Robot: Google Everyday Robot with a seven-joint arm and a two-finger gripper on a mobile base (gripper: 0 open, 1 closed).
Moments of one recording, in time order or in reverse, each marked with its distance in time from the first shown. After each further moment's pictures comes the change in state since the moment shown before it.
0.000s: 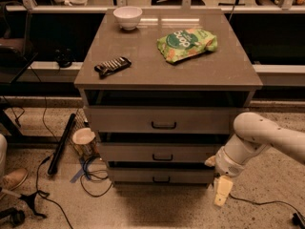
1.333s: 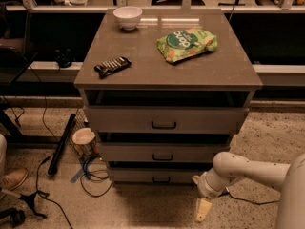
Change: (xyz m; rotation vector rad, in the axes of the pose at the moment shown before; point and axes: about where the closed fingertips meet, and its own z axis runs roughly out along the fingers) arm 0.039 -0.076 0.170 0.142 -0.018 -0.095
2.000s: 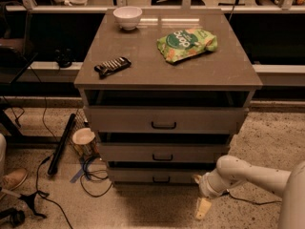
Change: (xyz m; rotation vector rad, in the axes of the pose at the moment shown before) arm 0.008 -0.019 0.016 0.049 -0.058 -0.012
